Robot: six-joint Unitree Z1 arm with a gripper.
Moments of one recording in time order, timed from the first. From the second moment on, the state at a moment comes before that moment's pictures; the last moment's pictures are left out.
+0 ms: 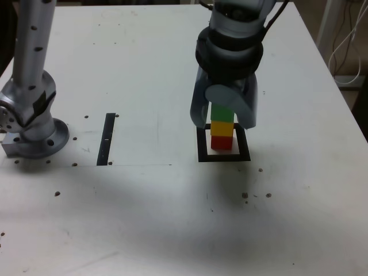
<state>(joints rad) -0.30 2.02 -1.75 1.46 0.18 -0.13</state>
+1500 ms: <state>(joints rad) -0.08 1.46 -0.82 1.10 0.12 -0.02</state>
